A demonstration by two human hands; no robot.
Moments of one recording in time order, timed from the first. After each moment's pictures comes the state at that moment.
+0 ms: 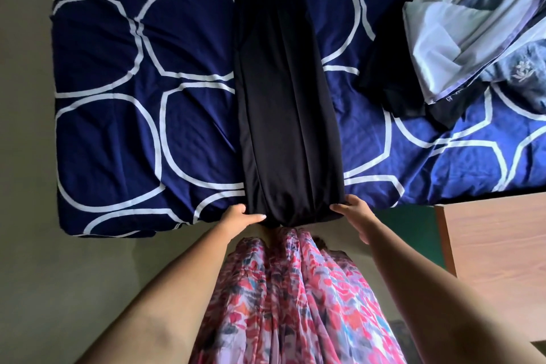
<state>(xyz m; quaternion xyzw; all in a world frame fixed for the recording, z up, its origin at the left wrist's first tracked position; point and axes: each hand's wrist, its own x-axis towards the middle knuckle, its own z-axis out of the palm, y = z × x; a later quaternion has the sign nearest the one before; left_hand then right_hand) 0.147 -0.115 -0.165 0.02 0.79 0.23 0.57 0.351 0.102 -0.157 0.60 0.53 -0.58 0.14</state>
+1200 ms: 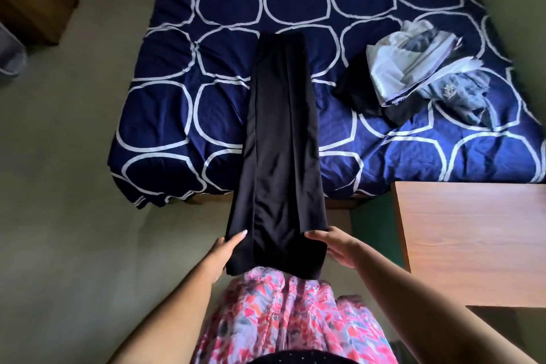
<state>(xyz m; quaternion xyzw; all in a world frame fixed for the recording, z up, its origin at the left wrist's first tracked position) 0.370 -0.251 -0.059 -0.16 0.71 0.47 0.49 0.514 -0.013 -0.063 0.45 0.47 -0.73 0.21</state>
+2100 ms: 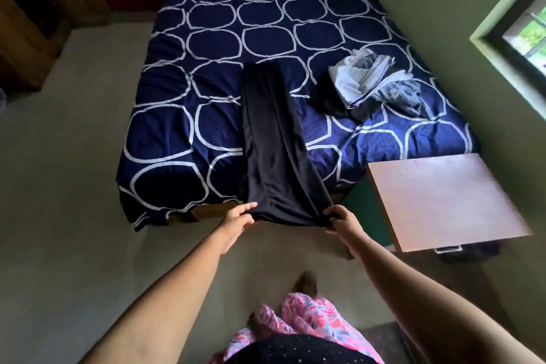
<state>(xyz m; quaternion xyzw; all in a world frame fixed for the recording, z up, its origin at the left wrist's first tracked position) 0.379 -0.300 0.011 0.06 0.70 0.51 0.50 0.581 -0.104 0.011 0.52 0.64 -0.57 -0.03</state>
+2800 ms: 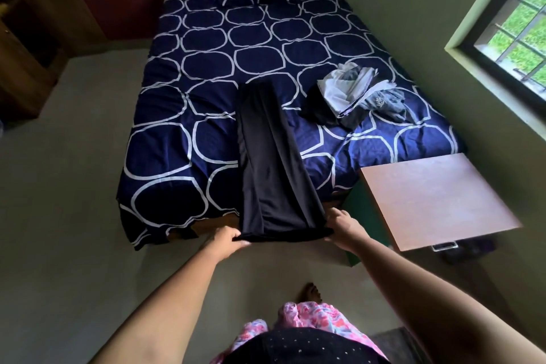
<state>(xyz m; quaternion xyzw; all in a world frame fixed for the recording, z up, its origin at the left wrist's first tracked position) 0.360 -0.335 0.012 0.36 0.86 0.11 0.36 0.593 -0.103 0.033 0.32 0.91 -0.17 0.19</state>
